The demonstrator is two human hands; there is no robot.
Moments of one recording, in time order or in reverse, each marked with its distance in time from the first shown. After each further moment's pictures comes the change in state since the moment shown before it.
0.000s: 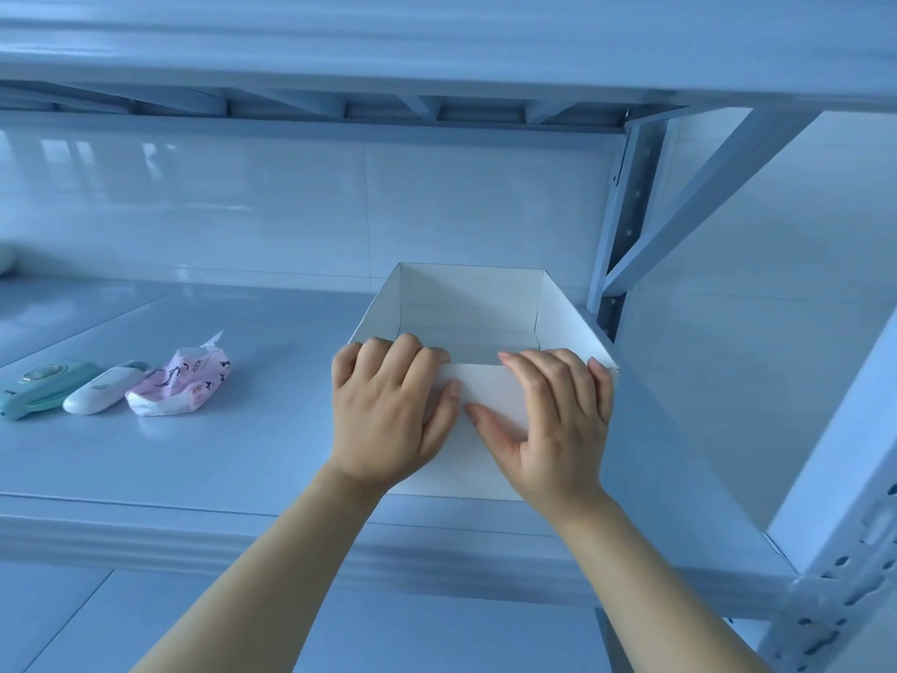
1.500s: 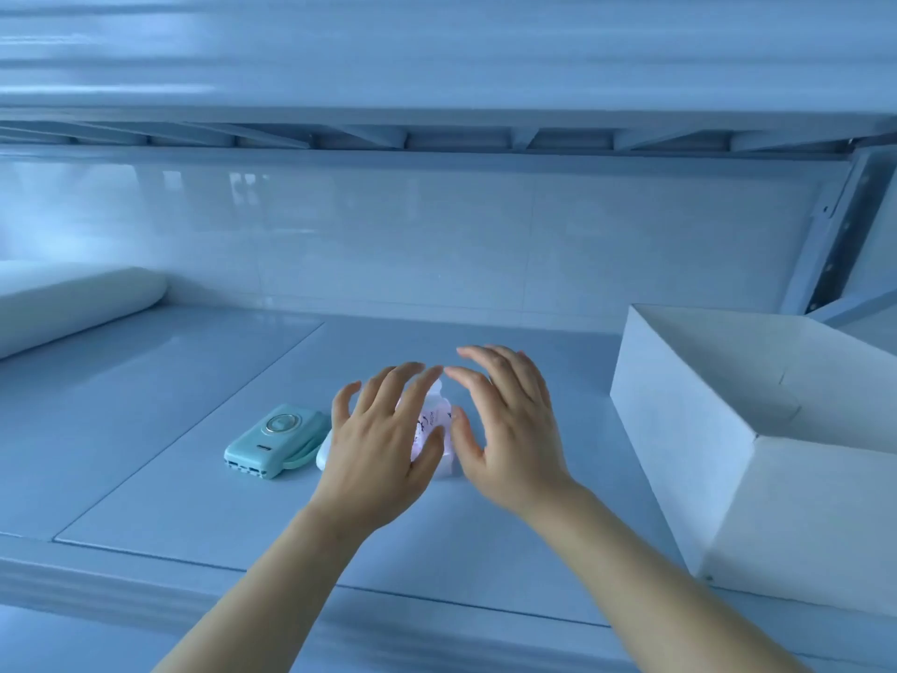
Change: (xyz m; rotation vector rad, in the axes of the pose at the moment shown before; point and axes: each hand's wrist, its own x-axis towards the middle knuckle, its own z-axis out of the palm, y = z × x) left_hand -0.052 -0.302 -0.052 -0.128 -0.453 -0.165; right_hand 0.063 -0.253 0.193 0.335 -0.345 -0.004
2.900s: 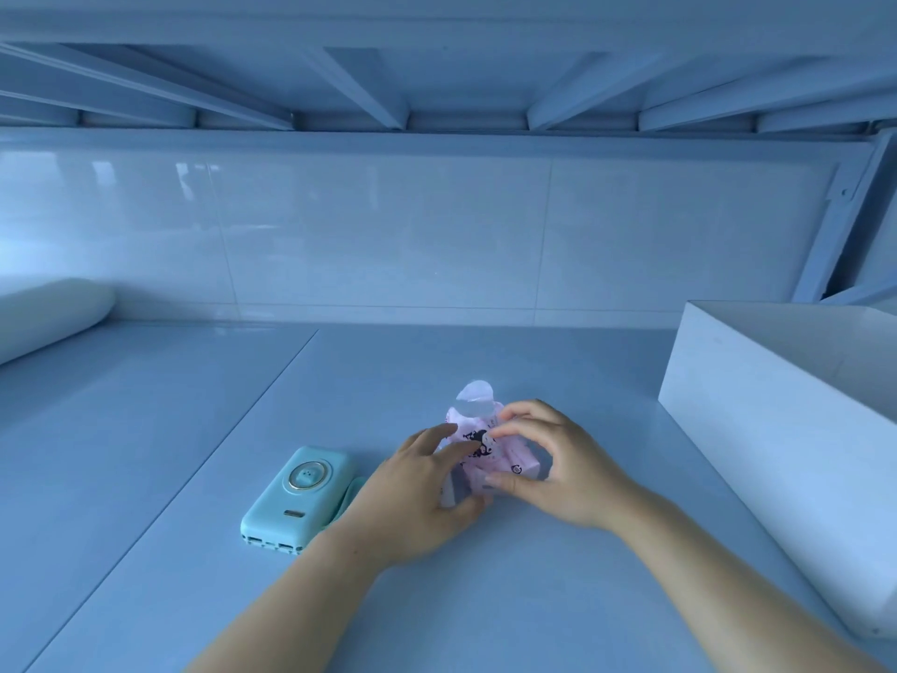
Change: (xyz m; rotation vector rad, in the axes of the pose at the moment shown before) left_hand 0.017 -0.092 0.049 -0.339 -0.508 0.050; right_hand 0.001 0.043 0.068 0.273 -0.485 0.351
